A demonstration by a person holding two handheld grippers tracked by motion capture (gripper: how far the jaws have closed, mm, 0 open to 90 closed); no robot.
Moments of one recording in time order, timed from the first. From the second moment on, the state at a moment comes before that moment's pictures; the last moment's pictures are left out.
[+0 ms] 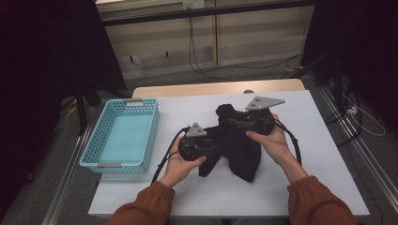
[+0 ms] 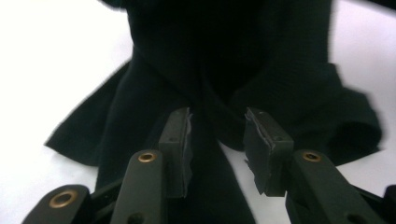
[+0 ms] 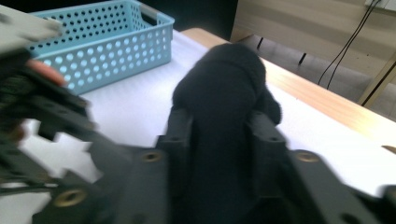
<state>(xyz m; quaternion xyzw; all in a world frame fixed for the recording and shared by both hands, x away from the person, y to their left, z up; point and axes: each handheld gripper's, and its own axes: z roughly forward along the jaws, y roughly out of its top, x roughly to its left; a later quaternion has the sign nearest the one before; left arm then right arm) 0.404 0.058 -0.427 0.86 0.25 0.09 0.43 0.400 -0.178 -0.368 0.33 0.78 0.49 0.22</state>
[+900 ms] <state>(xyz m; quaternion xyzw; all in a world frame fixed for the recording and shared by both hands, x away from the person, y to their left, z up) 0.401 0.063 -0.432 0.85 0.27 0.11 0.44 0.332 -0.174 -0.443 0.32 0.84 0.41 0.18</state>
